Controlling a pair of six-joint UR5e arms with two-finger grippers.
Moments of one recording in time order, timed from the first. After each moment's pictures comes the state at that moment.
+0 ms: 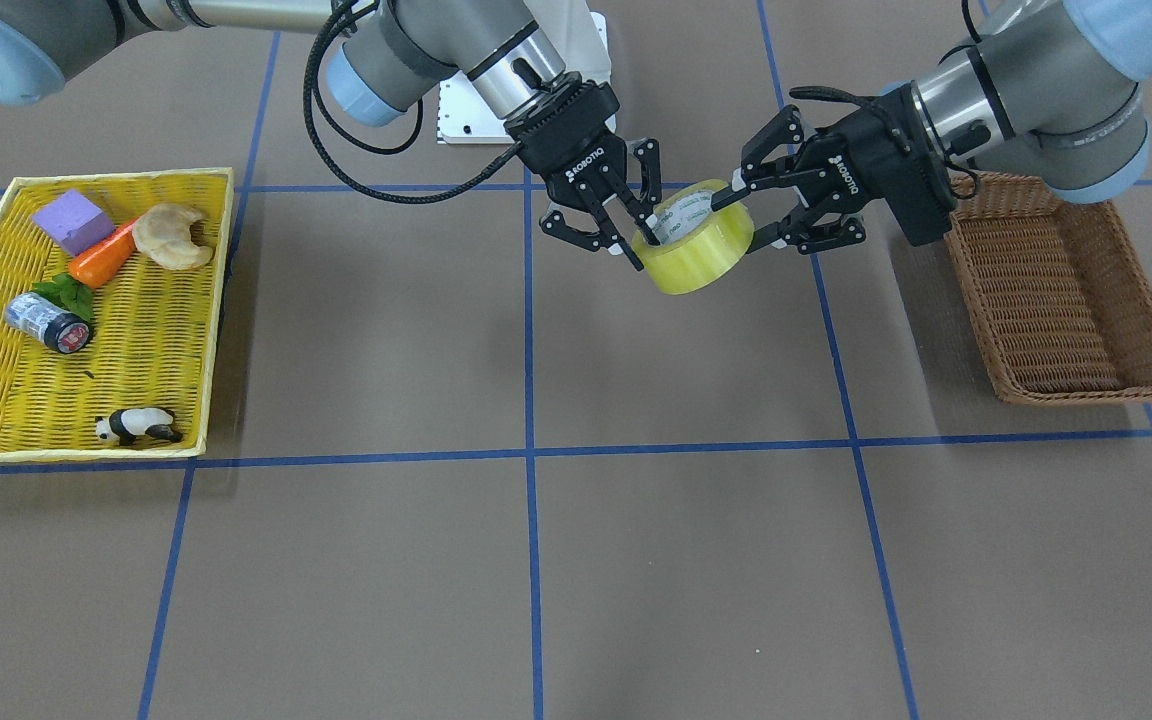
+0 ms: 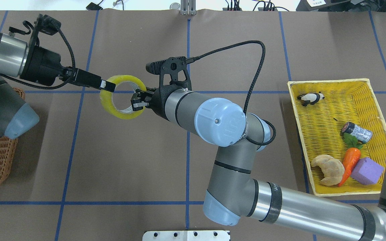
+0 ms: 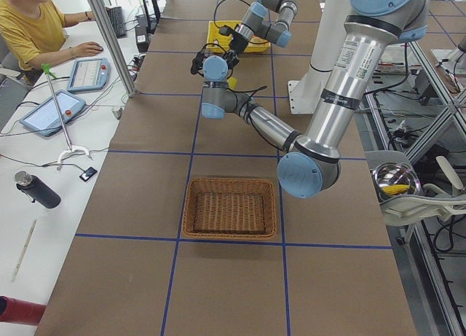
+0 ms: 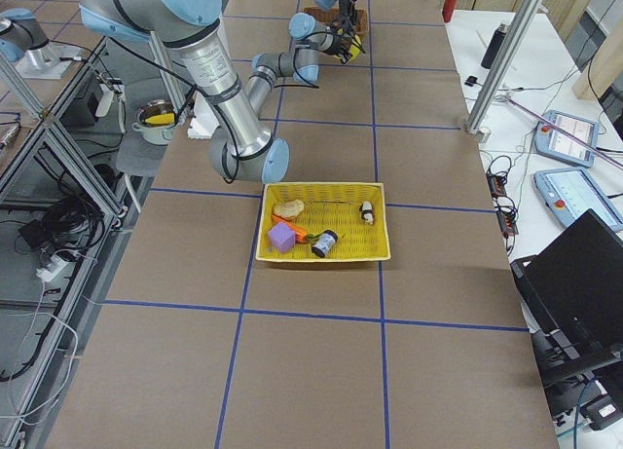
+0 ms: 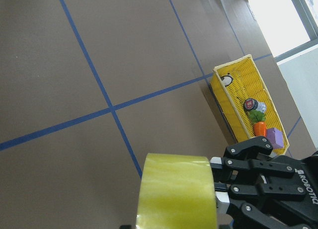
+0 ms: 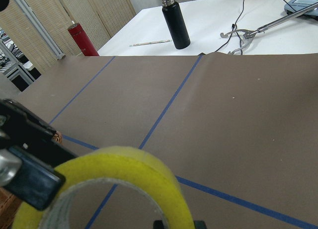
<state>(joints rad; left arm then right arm) -0.93 -1.94 -1.71 -2.72 -2.45 -1.19 0.41 -0.80 1.64 -0.88 1.42 1.00</state>
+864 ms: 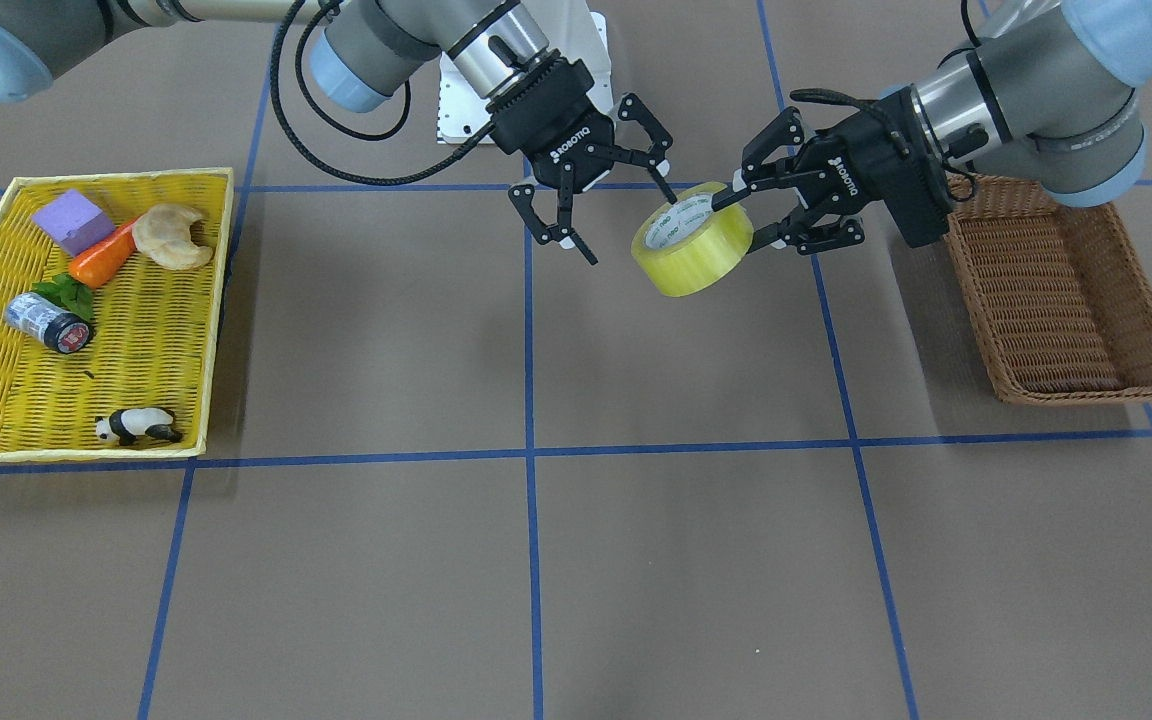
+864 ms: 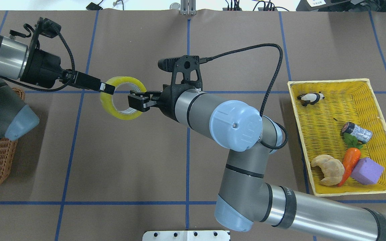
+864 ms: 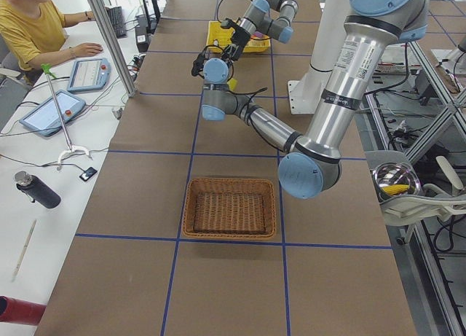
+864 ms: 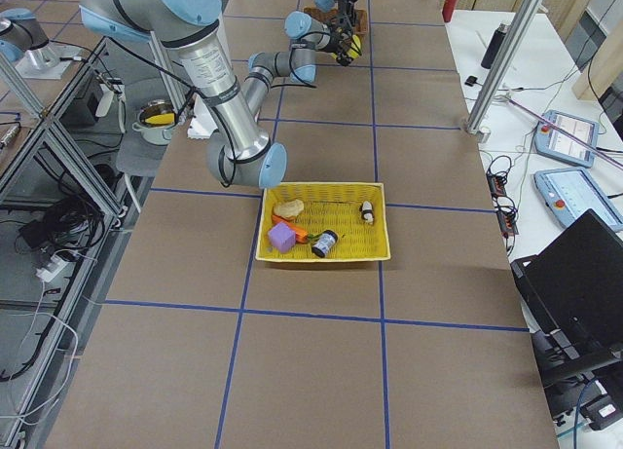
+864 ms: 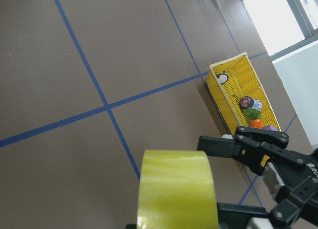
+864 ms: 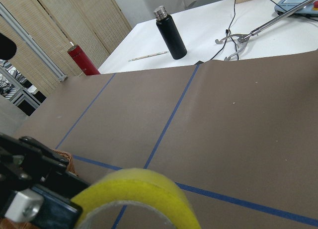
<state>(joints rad) -0.92 -1.93 -1.70 -2.73 -2.45 -1.19 0.41 -0.86 1.74 -0.88 1.41 1.05</state>
